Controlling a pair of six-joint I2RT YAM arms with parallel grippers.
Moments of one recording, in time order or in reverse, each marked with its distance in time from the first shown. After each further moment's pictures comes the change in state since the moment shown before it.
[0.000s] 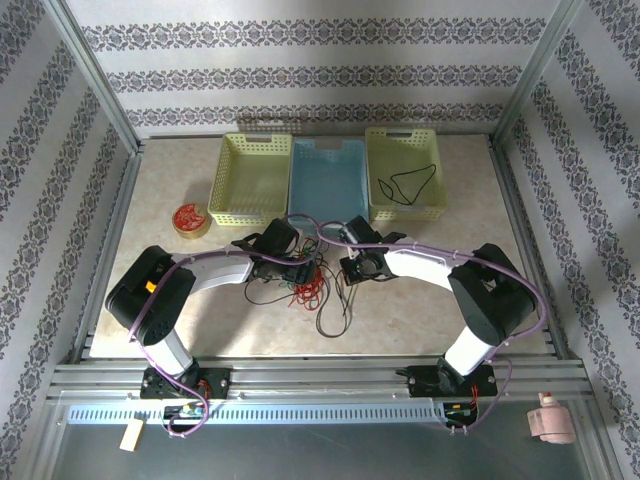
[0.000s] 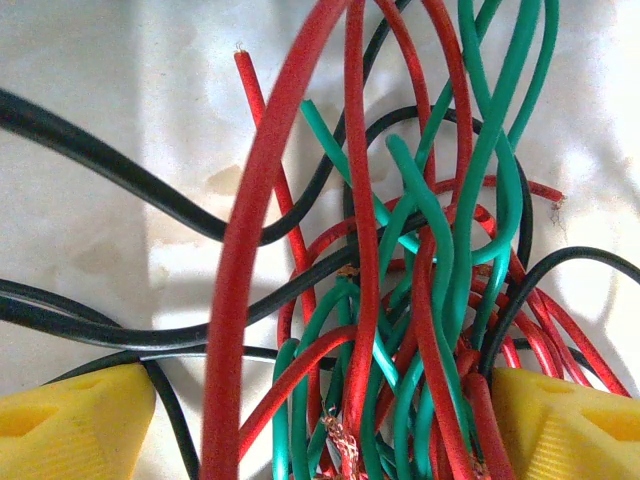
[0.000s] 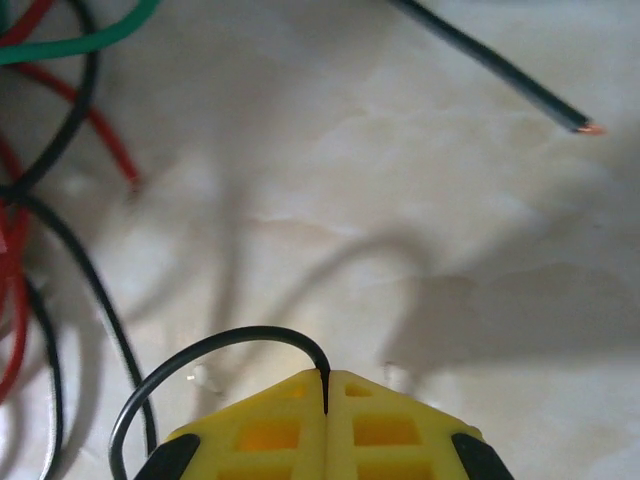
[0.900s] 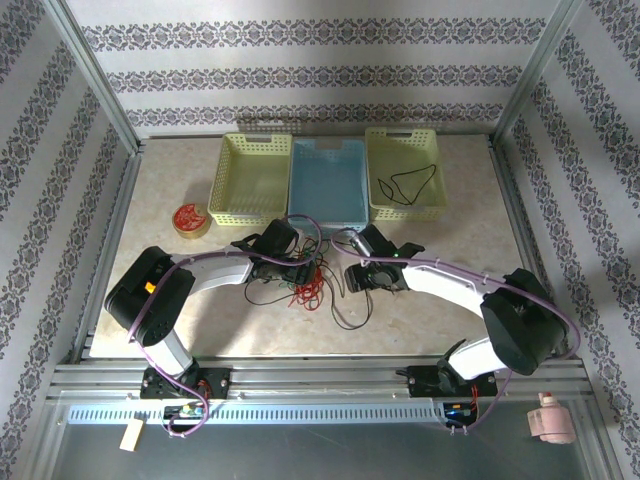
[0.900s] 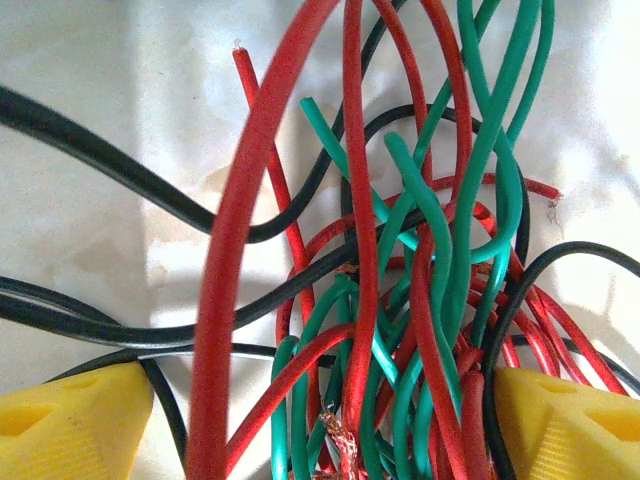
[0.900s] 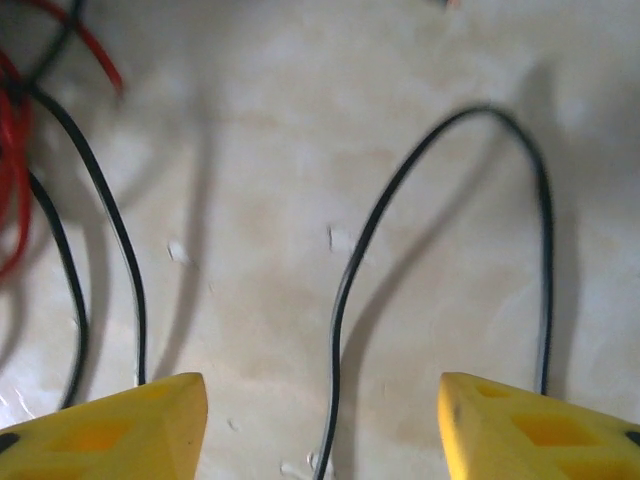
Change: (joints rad) left arm 0.000 -0.006 -0.008 0.007 0.000 0.003; right arm 0.031 -0.200 -0.114 -0.078 0.034 0.036
